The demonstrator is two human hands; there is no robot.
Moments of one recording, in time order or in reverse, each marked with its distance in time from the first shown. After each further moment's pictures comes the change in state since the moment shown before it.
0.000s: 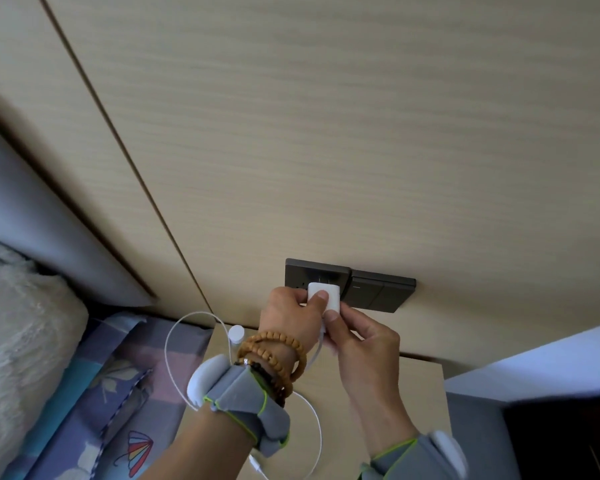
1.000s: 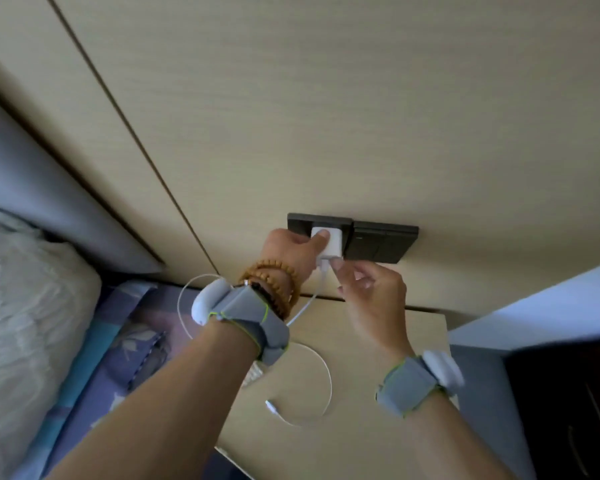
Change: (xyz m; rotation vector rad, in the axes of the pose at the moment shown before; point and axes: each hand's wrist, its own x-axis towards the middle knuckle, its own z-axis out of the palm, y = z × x) left_hand 0.002 0.018 -0.016 0.134 0.003 0.060; right_hand 0.012 0.023 -0.020 -0.475 0.038 -0.239
